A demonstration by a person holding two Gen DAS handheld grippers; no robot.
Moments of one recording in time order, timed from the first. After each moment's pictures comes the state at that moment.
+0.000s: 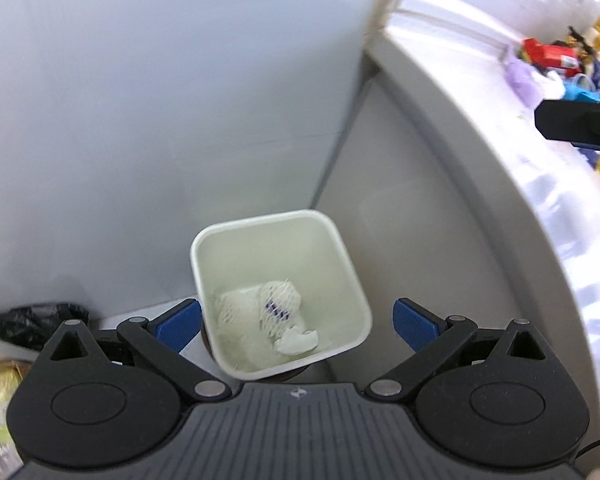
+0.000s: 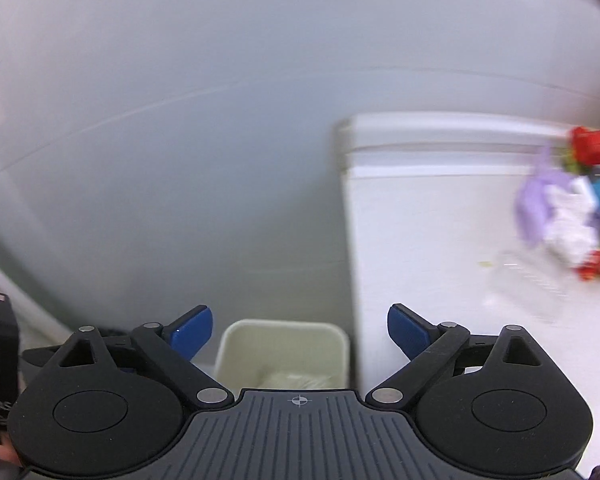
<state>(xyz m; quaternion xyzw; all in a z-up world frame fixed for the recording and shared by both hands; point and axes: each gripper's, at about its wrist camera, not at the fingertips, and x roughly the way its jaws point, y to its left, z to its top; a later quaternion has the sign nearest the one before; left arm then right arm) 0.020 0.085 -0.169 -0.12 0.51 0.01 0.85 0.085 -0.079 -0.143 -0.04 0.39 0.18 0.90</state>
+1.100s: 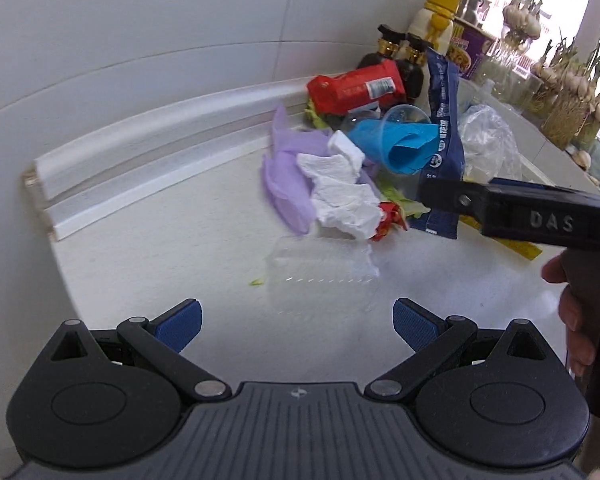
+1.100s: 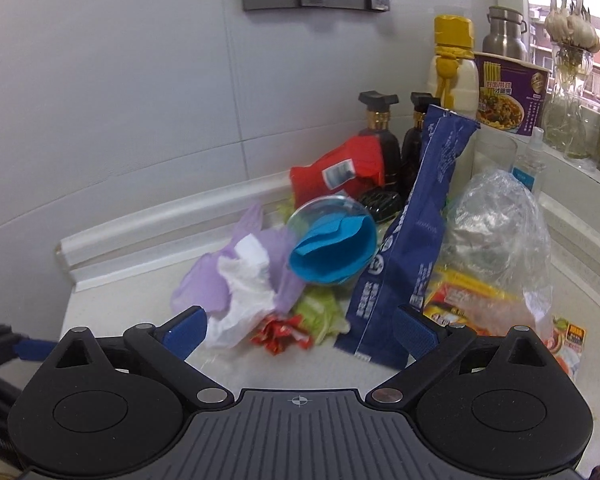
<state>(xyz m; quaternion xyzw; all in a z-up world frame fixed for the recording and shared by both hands) 0.156 -0.088 -0.110 -0.04 0.42 -0.16 0.89 0.136 -0.293 -0.126 0.03 0.28 0.00 0.96</state>
